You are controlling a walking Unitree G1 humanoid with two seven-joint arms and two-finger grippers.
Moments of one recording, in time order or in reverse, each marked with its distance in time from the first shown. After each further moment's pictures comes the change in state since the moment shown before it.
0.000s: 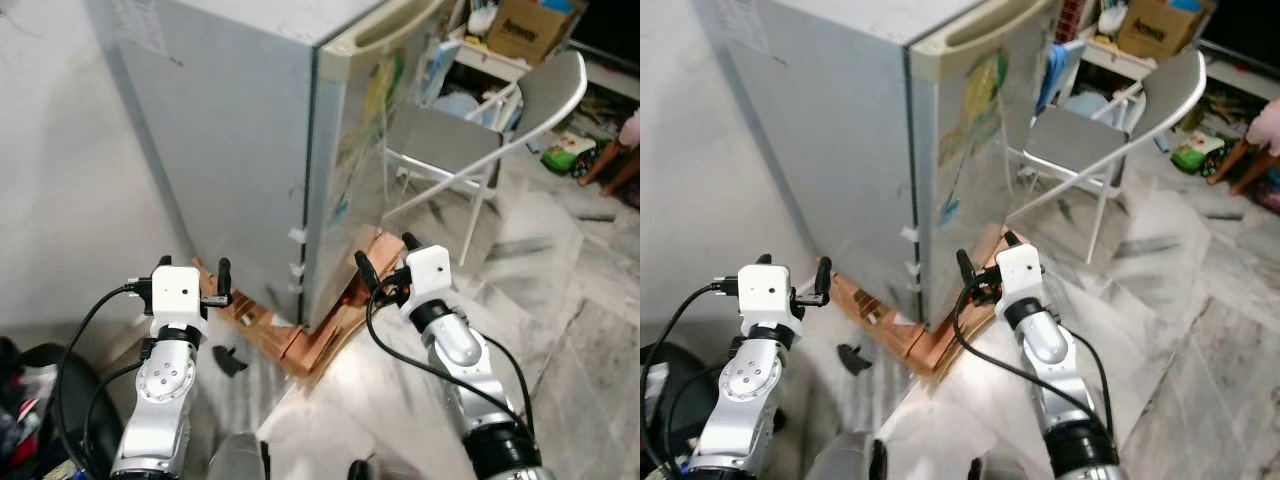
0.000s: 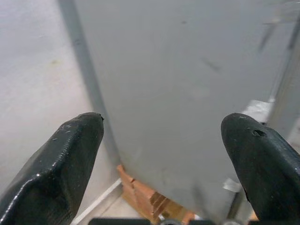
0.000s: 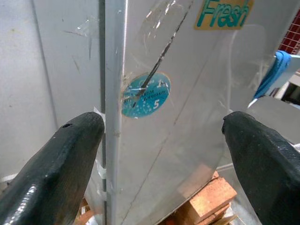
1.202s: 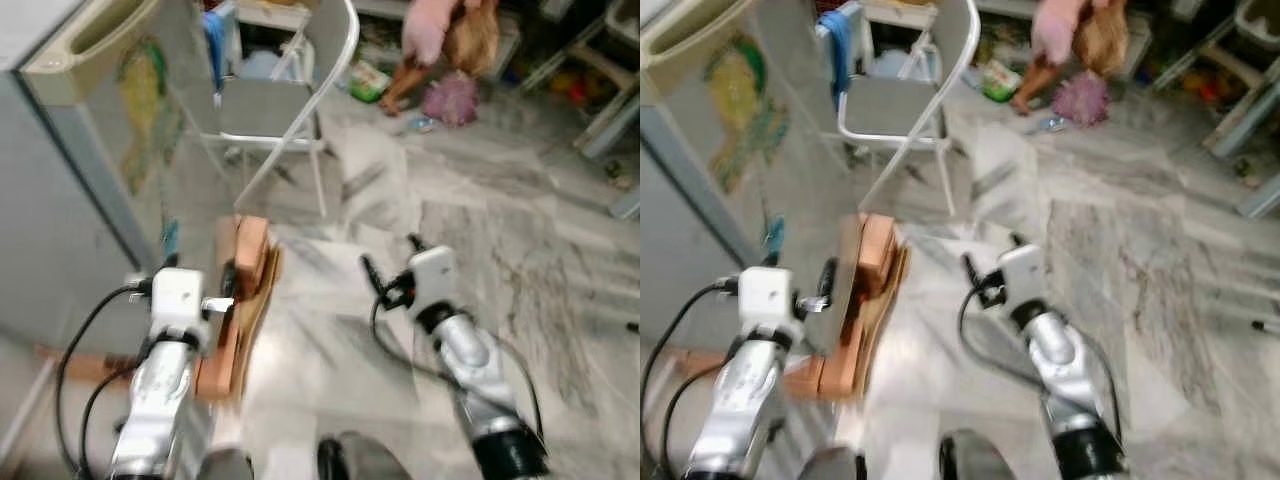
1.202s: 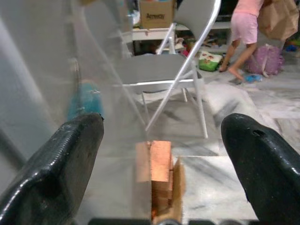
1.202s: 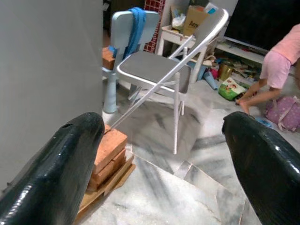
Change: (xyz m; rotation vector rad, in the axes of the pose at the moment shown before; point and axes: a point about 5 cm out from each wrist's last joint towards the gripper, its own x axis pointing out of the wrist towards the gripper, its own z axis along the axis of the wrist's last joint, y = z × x) left arm -0.001 0.011 -0.005 -0.002 -0.033 -0.008; right arm -0.006 0.001 0.003 -0.048 0.008 0.043
